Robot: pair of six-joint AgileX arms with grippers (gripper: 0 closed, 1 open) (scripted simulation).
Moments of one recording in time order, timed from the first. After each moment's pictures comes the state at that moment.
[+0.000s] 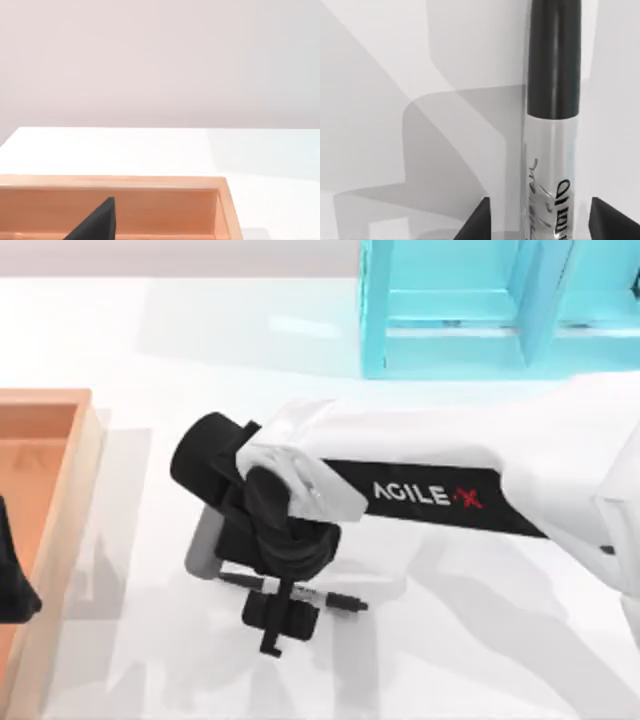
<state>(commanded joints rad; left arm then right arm) 0.00 0.00 0.00 0.00 0.00 0.00 0.90 2.37 1.70 -0.80 0.27 -0.40</state>
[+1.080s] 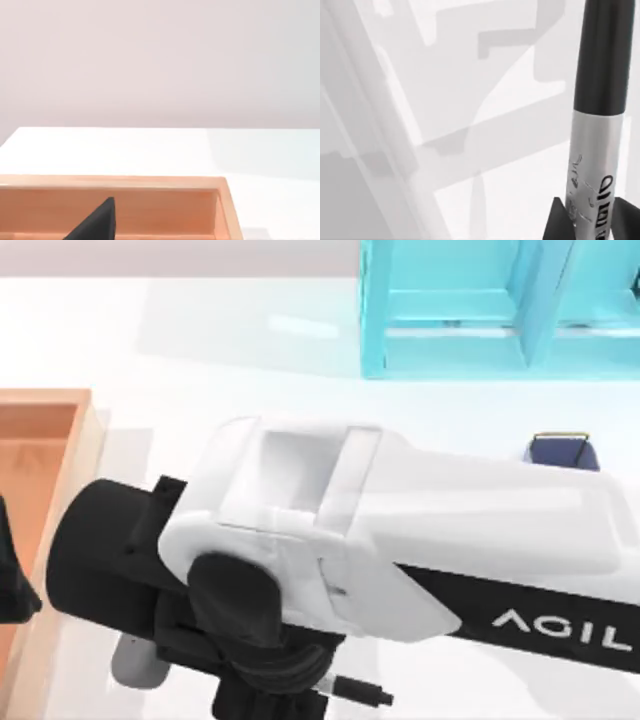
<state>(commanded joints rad) 0.00 0.00 0.00 0.00 0.00 0.00 1.26 1.94 1.77 -1.35 0.23 -0.02</state>
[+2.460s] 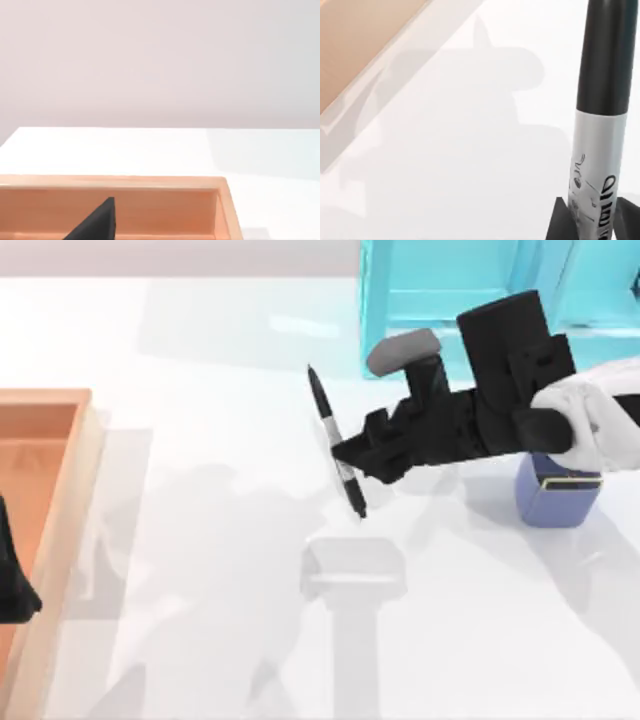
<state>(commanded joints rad) 0.00 0.00 0.00 0.00 0.00 0.00 0.47 1.93 1.12 0.06 -0.56 0.10</state>
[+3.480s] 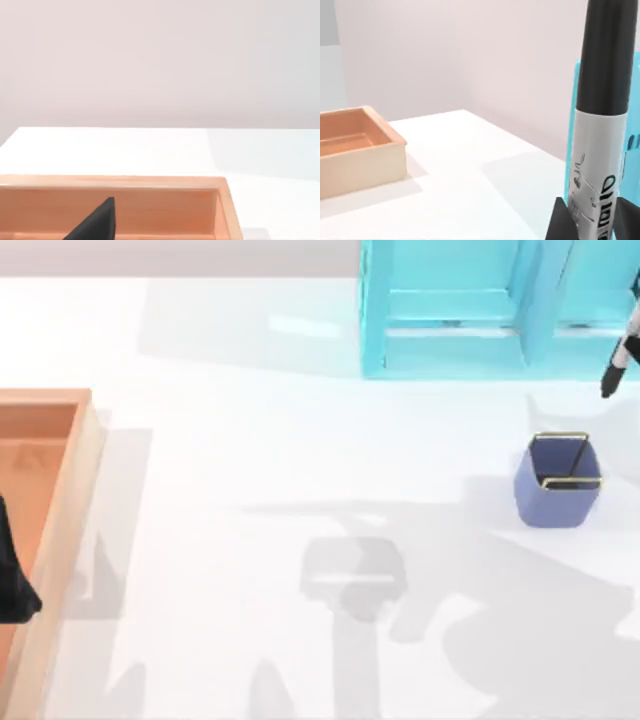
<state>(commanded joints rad) 0.00 0.00 0.00 0.00 0.00 0.00 -0.23 1.84 0.67 1.49 -1.24 0.32</state>
